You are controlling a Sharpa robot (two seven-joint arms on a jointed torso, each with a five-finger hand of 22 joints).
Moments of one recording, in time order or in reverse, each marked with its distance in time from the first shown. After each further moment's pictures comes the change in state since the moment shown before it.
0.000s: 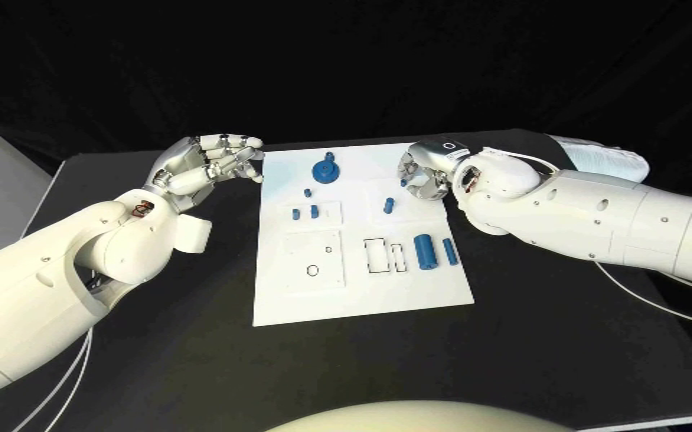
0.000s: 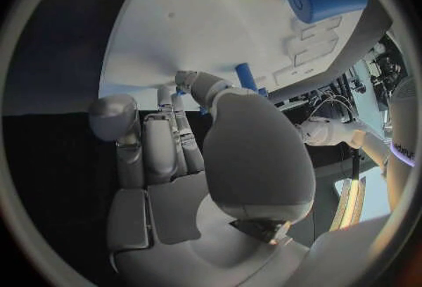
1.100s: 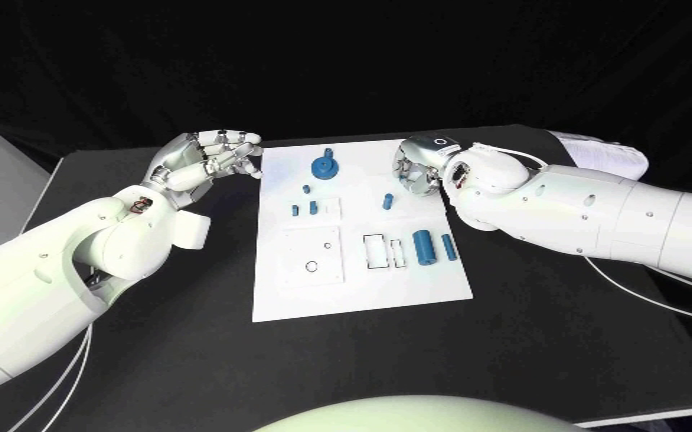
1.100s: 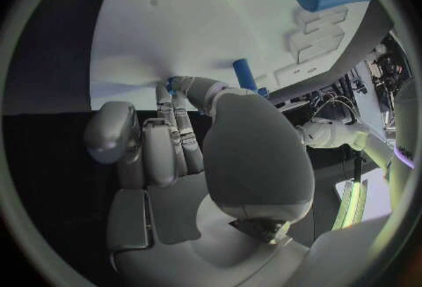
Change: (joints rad) left arm 0.000 0.000 0.000 -0.001 0.003 -0.002 -0.001; left_hand 0.000 0.000 -0.006 0.000 0.000 0.000 0.000 0.000 -0.001 0.000 0.000 -0.004 -0.001 0.000 0.000 -0.005 0.001 0.000 0.003 -0.004 0.000 -0.003; right arm -0.001 0.034 0.000 -0.012 -0.012 0.004 -0.033; right_hand 0.028 0.065 0.149 -0.013 -0.101 0.061 -0.025 0.057 0.061 0.079 -0.003 0.006 0.007 0.004 -0.011 0.063 0.019 -0.015 0.013 -0.013 0.094 0.110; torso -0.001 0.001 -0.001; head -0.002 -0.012
